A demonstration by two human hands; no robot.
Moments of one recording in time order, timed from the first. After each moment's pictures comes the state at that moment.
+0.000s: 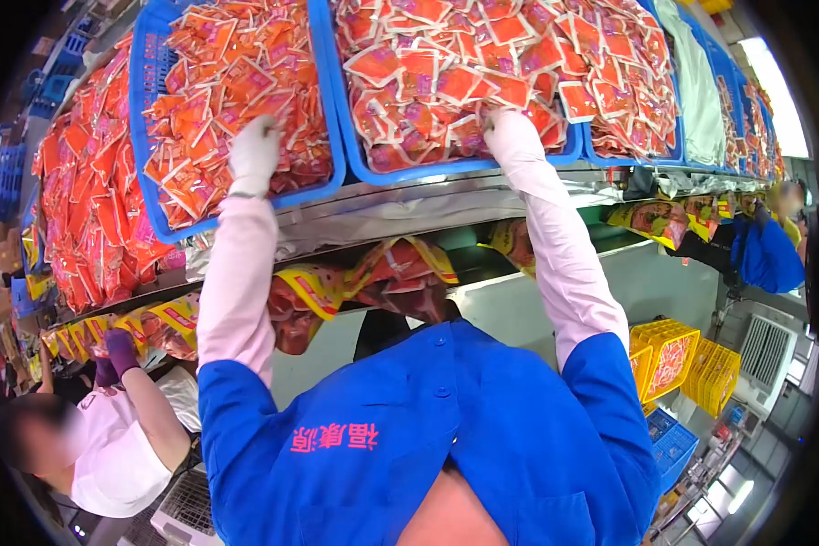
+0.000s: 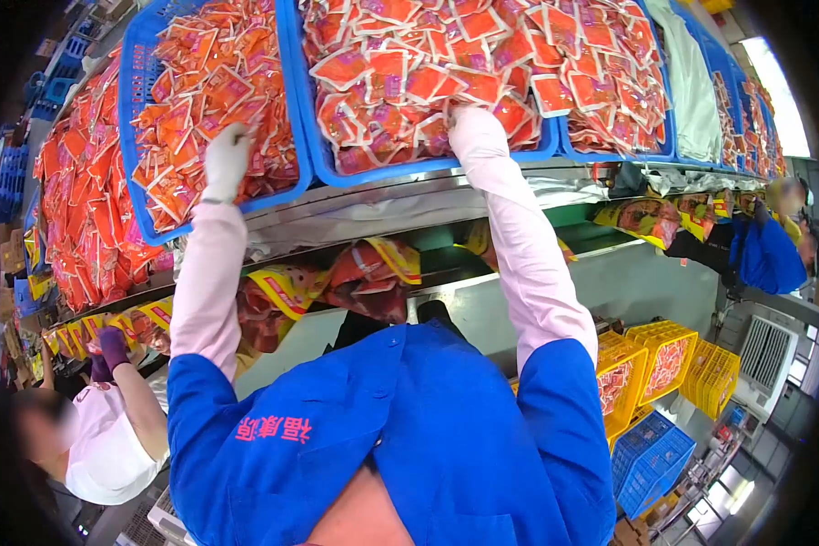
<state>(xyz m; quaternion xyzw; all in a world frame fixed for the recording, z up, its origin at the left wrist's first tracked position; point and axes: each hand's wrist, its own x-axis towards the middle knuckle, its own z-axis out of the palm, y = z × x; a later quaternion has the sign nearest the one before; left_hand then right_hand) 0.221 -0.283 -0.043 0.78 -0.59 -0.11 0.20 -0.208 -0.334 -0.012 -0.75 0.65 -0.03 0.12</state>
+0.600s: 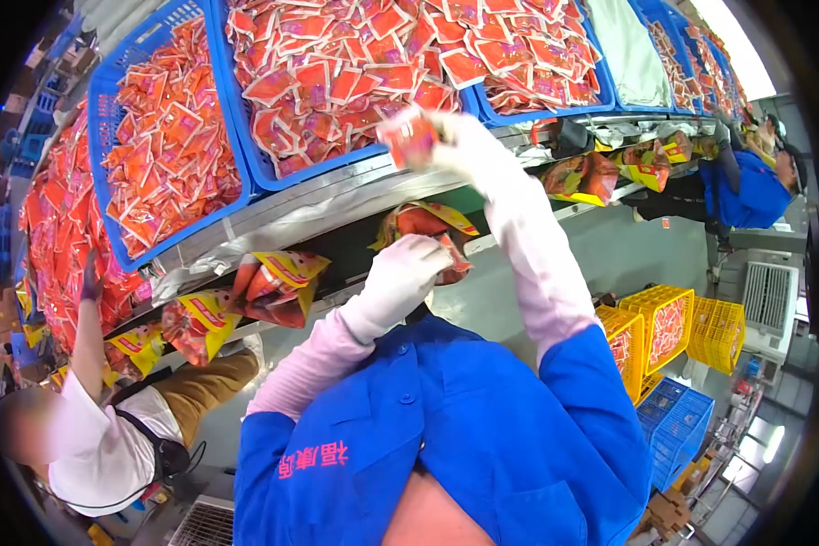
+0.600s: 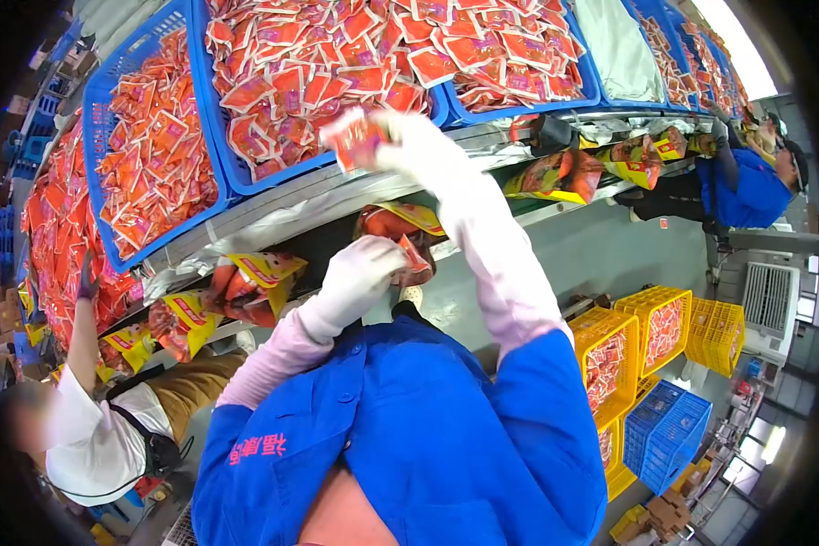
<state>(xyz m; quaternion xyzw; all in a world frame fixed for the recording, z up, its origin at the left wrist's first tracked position) -0.128 -0.090 0.044 0.33 -0.87 -0.23 0.28 -0.296 -0.226 0.101 -0.64 0.41 -0.29 0.58</state>
